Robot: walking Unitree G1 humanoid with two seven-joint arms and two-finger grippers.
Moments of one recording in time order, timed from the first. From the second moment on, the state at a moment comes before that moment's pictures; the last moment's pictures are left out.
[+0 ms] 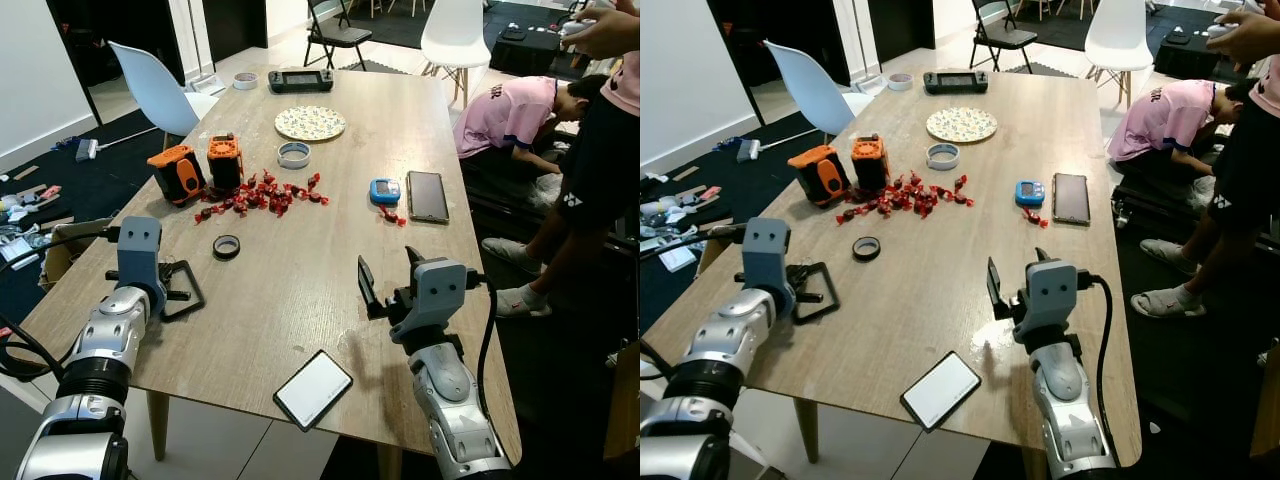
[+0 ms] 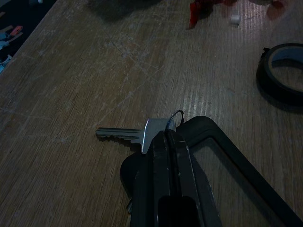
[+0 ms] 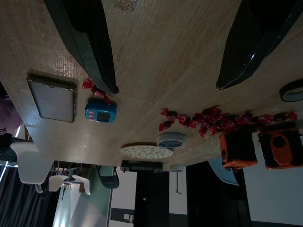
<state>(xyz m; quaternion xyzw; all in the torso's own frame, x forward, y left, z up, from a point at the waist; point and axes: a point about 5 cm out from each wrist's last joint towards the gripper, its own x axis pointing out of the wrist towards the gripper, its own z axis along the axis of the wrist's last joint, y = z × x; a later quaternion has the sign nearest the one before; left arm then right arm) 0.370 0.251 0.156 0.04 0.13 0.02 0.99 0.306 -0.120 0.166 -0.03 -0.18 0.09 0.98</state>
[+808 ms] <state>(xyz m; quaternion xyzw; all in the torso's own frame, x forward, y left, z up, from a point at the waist) 0.369 0.249 0.157 0.03 0.13 0.02 0.99 0.307 -0.120 0.165 -0.03 -0.18 0.09 0.98</state>
